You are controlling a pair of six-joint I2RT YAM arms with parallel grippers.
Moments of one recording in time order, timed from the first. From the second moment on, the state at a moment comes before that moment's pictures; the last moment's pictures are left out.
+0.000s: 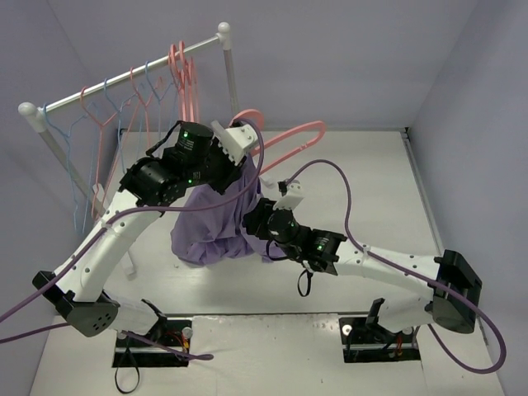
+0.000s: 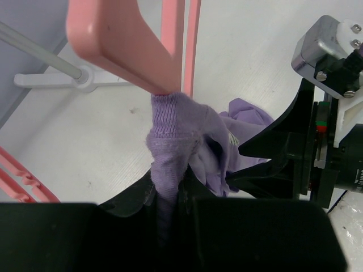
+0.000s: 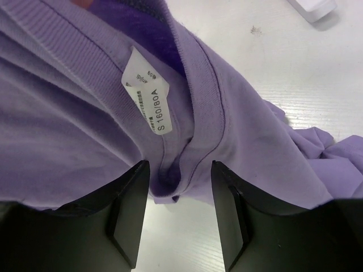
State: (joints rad) left arm -0.67 1.38 1.74 -0.92 0.11 0.24; right arm 1.08 1.32 0.88 0.01 0.53 0.84
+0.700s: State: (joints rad) left arm -0.67 1.37 1.74 -0.92 0.10 0.24; right arm 1.09 1.39 0.88 0.02 0.53 0.95
